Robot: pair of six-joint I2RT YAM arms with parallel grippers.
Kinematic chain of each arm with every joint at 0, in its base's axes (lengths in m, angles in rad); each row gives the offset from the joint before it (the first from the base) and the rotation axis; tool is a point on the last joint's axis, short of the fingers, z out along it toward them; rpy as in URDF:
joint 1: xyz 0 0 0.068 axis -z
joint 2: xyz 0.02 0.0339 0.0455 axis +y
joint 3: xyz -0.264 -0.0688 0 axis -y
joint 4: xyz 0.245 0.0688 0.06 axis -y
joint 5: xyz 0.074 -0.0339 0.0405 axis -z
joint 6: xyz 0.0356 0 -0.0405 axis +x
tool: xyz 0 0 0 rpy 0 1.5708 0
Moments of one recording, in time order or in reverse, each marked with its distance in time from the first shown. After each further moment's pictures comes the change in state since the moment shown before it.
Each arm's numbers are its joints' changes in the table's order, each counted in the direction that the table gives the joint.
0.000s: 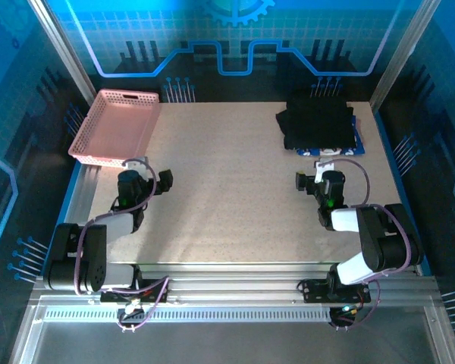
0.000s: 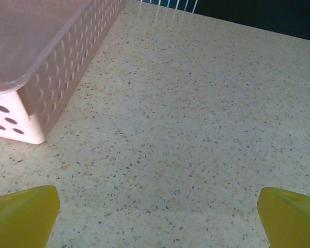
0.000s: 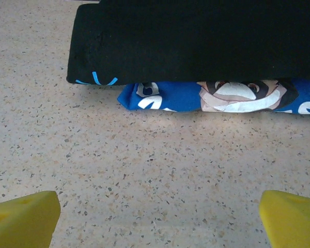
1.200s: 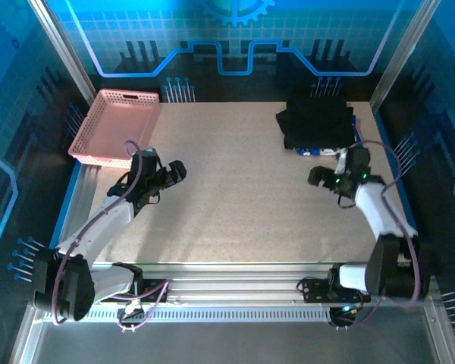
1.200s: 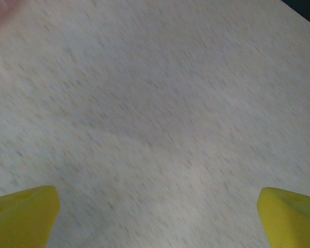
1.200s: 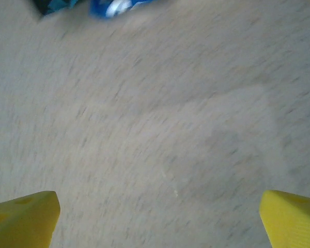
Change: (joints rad) left arm 0.219 -0.159 0.370 -0.835 -0.125 -0.411; right arm 0.159 -0.268 0.394 -1.189 -0.283 0.240
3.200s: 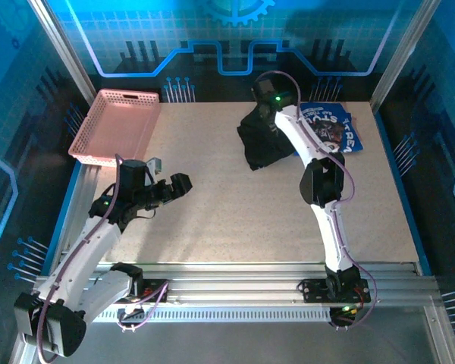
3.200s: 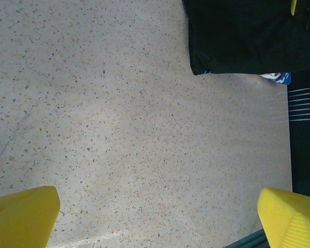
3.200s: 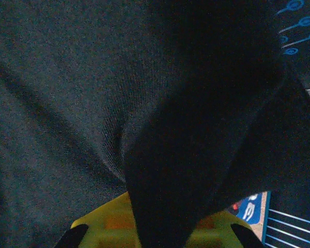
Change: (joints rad) left arm 0.021 -0.265 0.018 -0.280 0.412 -0.060; right arm -0.441 1.175 1.671 -0.607 0.789 -0.400
